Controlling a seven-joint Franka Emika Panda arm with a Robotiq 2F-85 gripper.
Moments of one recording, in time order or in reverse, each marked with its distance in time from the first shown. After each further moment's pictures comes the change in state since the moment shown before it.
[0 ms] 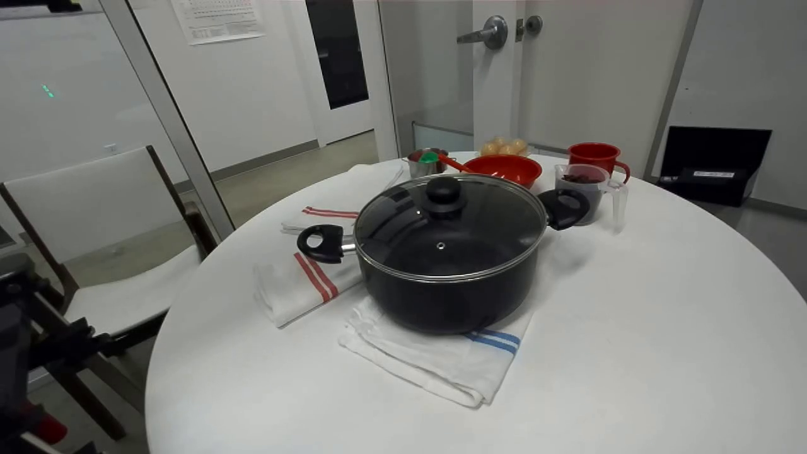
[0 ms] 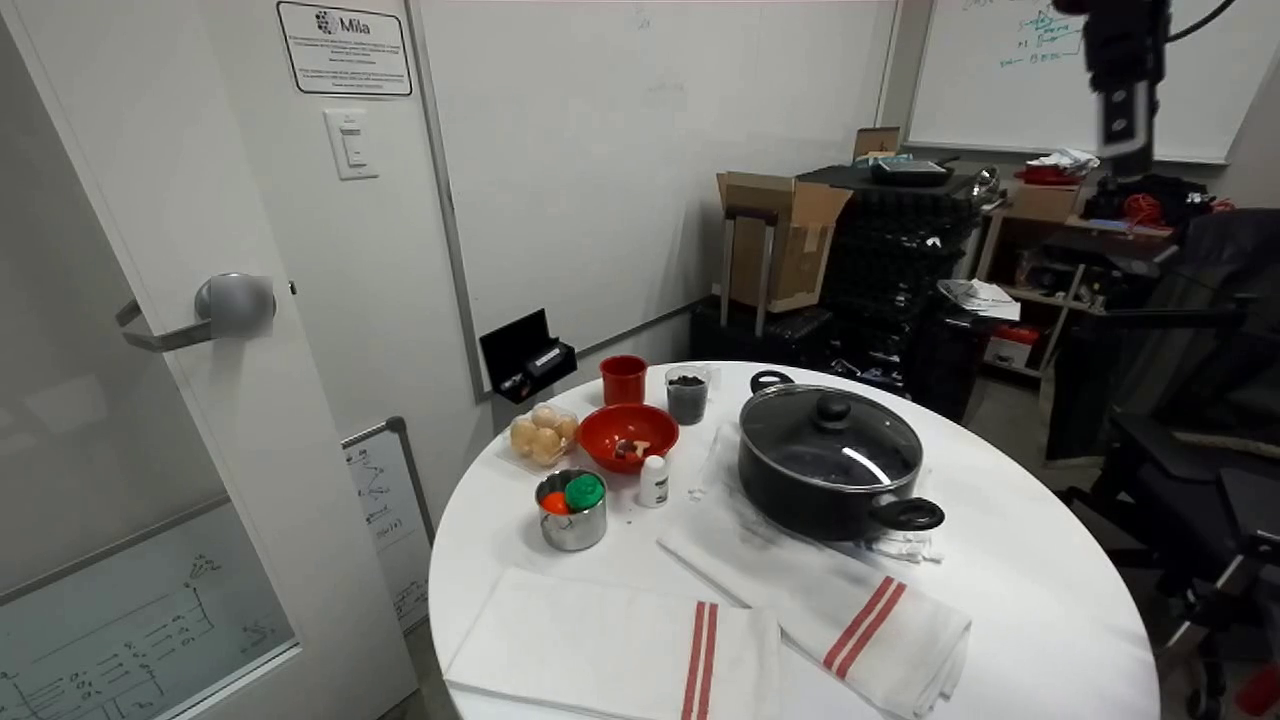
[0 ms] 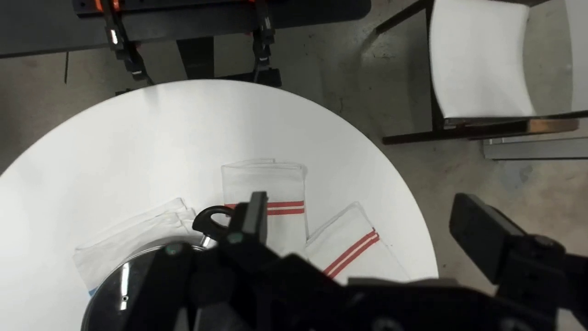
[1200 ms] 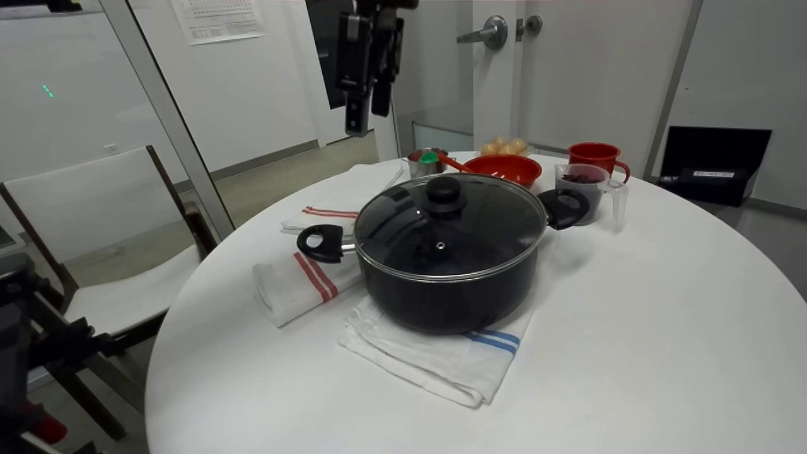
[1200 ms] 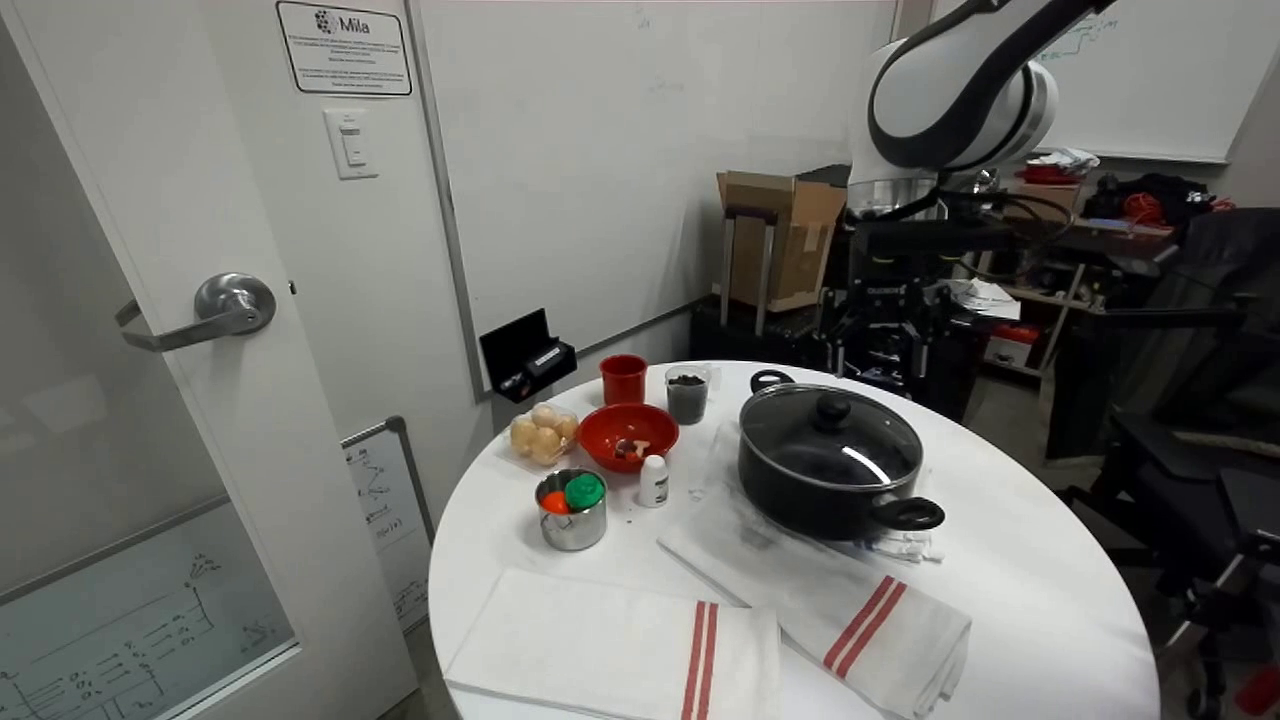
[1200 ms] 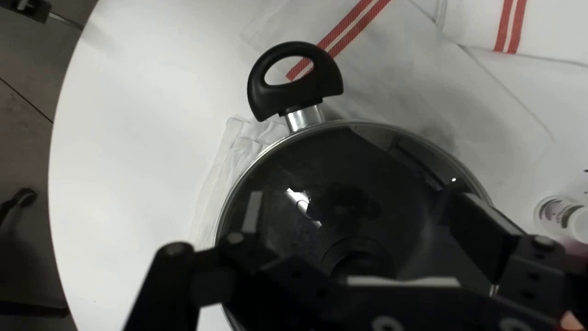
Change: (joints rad) arm -0.040 0.620 -0.094 0.149 0.002 0.572 0.578
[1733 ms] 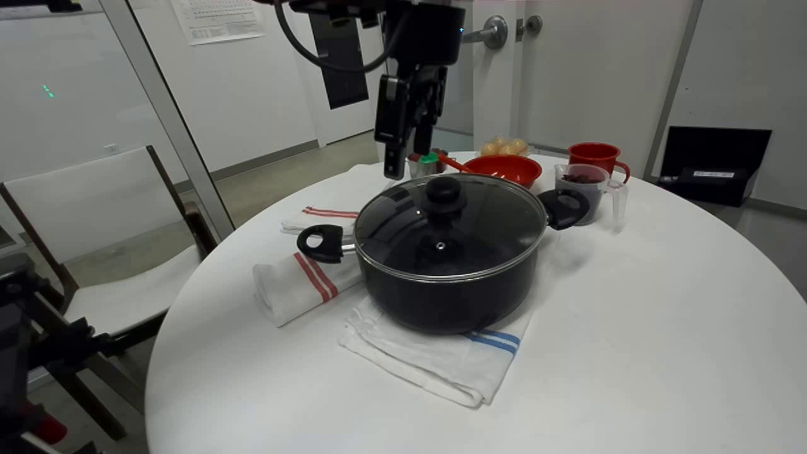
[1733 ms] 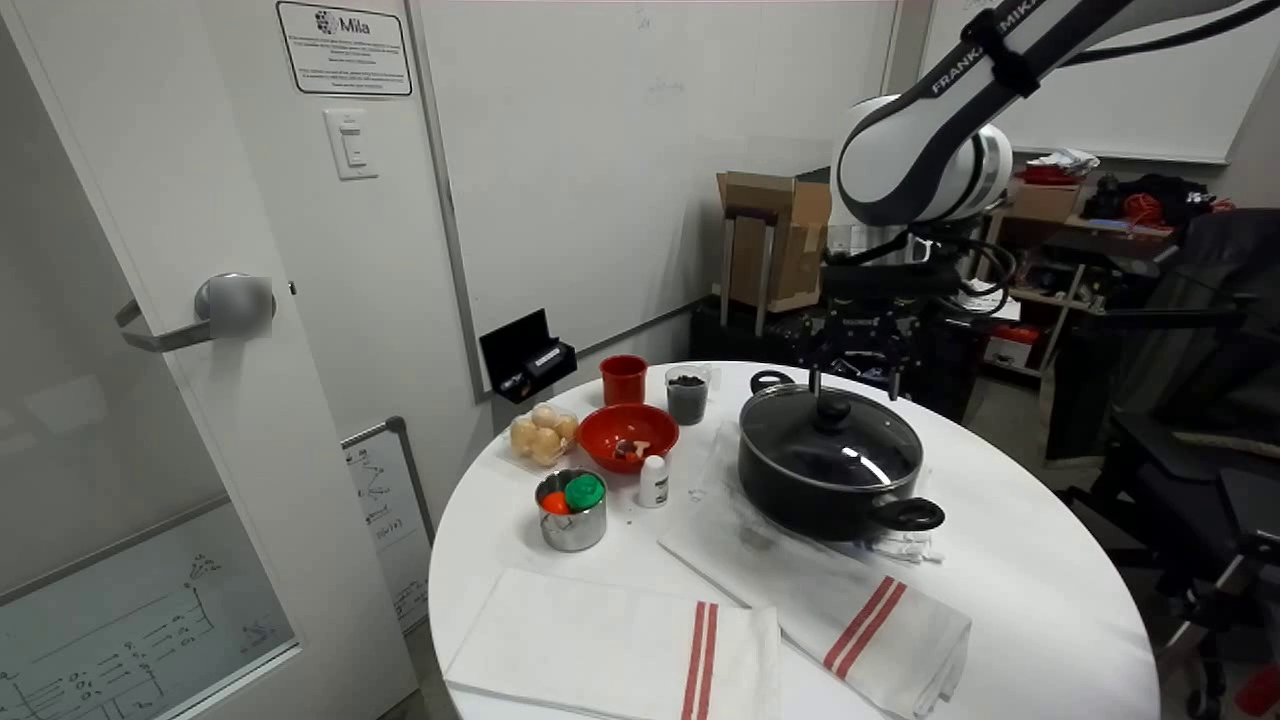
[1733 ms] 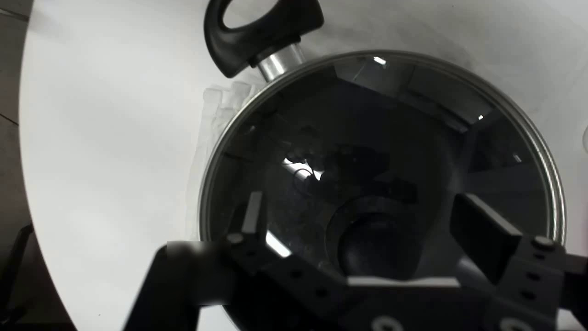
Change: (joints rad) arm -0.013 0.157 -0.015 0.104 0.011 0.079 0.132
